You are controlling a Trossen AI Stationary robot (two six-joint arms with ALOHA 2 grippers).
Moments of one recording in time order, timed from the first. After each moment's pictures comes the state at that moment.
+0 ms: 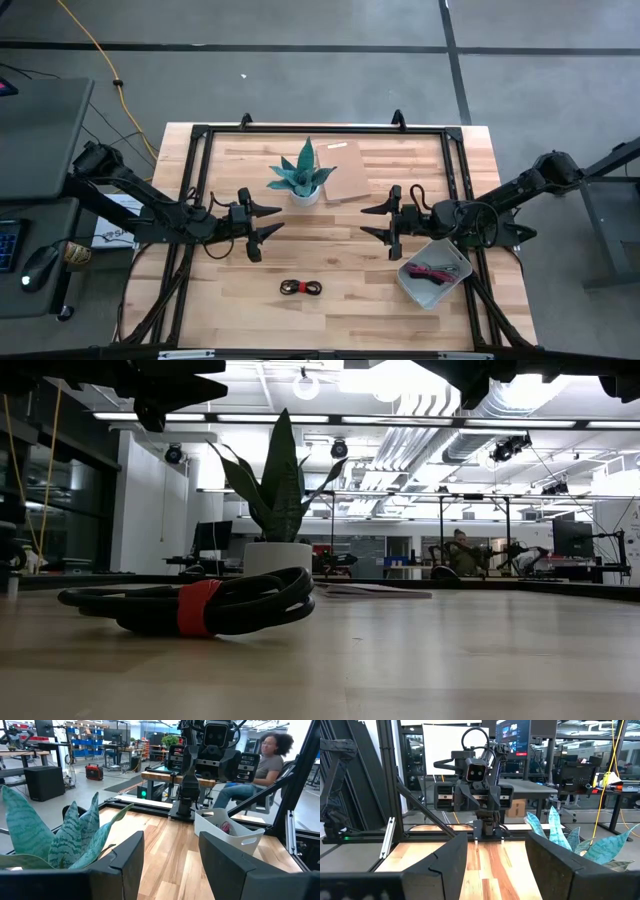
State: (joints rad) left arm -0.37 1.08 0.36 0.70 -0.74 -0.08; right arm 0.35 1.14 0.45 0.80 0.39 -0.06
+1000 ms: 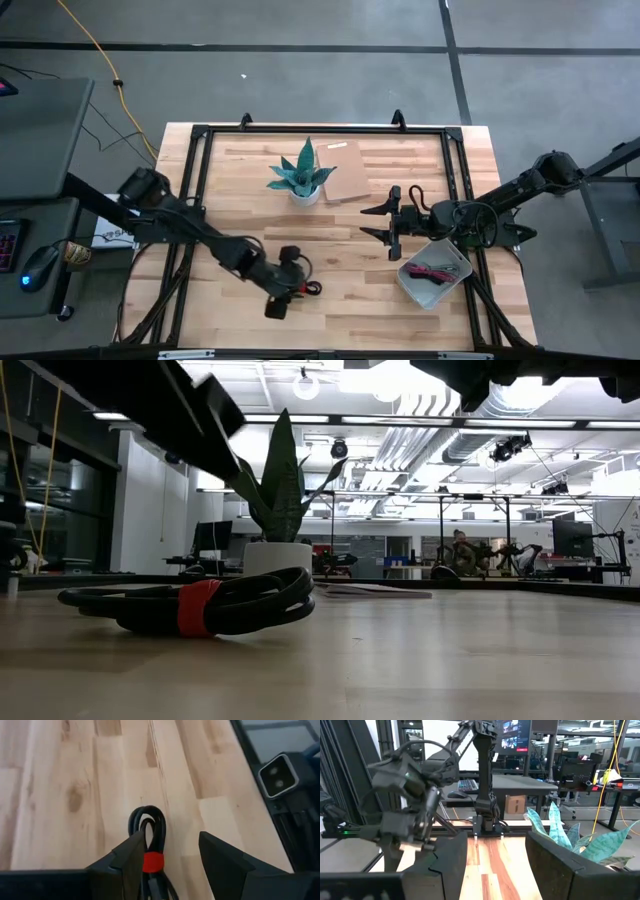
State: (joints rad) left arm -0.43 1.69 1.01 -0.16 -0.18 -0.32; right arm 0.35 1.14 0.45 0.78 0.39 -0.06
